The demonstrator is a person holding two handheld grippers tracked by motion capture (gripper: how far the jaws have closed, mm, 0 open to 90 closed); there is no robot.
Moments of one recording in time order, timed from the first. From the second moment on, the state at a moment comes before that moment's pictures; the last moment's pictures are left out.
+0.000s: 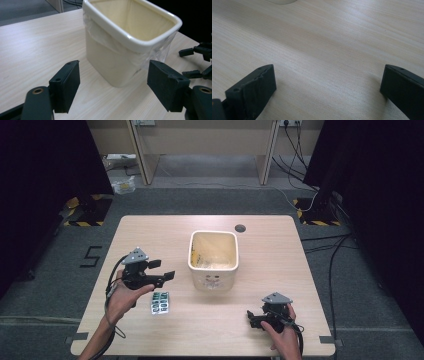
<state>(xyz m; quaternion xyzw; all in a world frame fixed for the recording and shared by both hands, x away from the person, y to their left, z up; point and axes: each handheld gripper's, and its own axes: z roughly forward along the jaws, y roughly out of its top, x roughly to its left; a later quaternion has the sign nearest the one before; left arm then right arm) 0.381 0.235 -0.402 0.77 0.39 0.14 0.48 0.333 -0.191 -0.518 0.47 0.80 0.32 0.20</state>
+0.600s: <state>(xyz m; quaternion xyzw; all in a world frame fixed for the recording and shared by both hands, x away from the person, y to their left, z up) 0.368 0.242 -0.449 0.77 0.42 0.16 0.46 0.333 -0.191 -0.518 0.47 0.80 0.32 0.20</state>
